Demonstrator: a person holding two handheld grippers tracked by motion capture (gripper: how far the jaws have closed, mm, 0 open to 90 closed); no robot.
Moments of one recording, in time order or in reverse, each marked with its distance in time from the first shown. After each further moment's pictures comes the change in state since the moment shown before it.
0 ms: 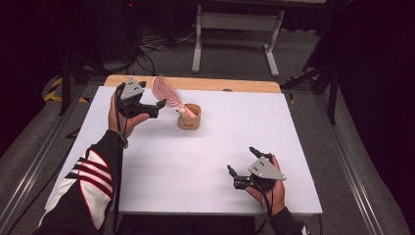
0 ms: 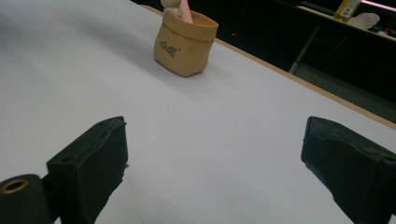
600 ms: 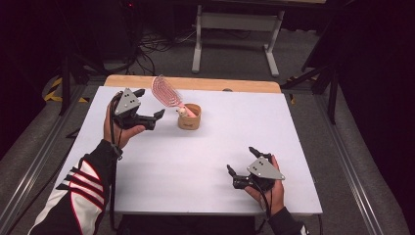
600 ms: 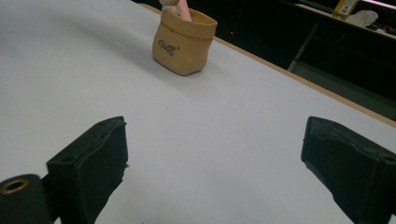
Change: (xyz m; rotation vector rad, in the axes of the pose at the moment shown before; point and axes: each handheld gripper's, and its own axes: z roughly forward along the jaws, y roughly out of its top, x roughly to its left) left arm -0.018 -0.012 -0.024 -0.034 -0.040 0.066; right arm 0.001 0.000 0.002 0.007 -0.007 0.006
